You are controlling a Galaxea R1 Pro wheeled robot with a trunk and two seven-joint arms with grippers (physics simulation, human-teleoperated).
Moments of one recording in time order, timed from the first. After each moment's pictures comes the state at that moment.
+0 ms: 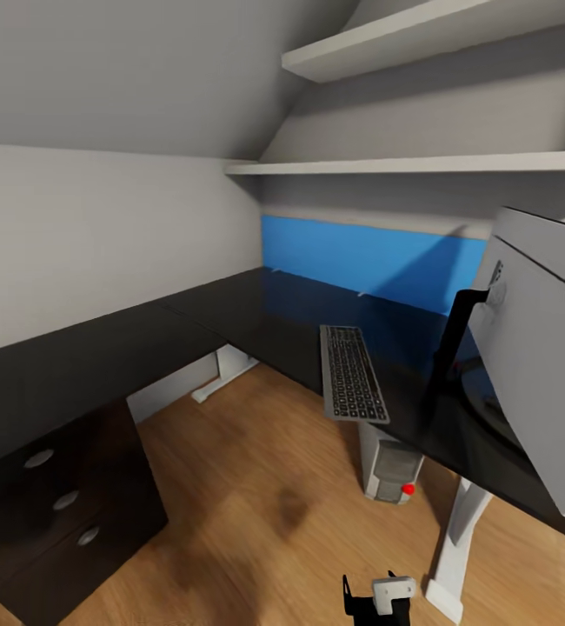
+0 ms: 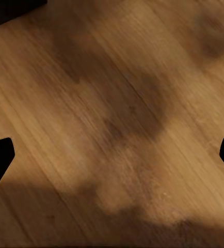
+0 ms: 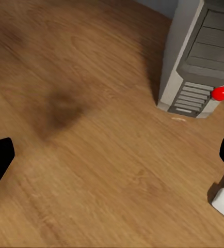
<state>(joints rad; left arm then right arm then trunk) -0.09 -0.03 0.00 -0.56 0.24 -0.17 0.01 -0.39 0.09 0.23 -0.06 -0.03 -0.69 -0.20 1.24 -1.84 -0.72</state>
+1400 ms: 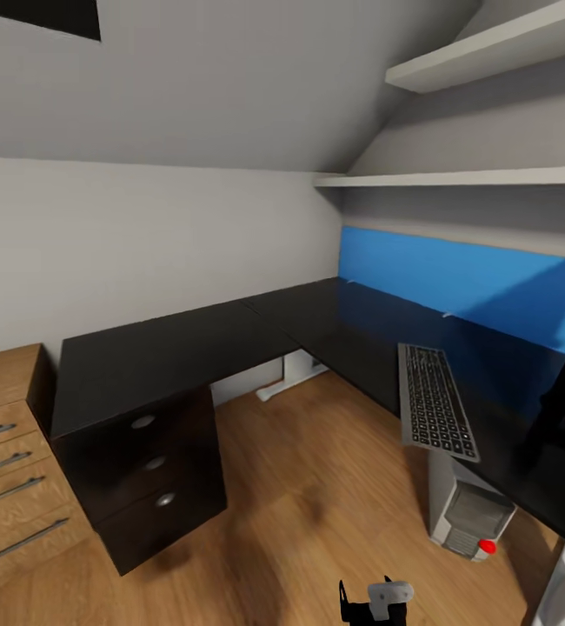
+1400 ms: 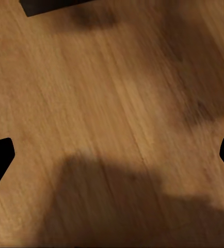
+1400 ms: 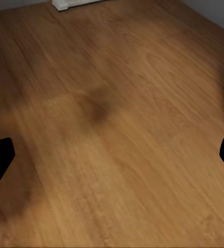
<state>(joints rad) -0.09 0.03 0.03 -0.43 0.24 -0.21 0.01 -0.39 0.10 0.23 -0.04 -0.02 -0.69 -0.20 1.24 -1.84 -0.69</state>
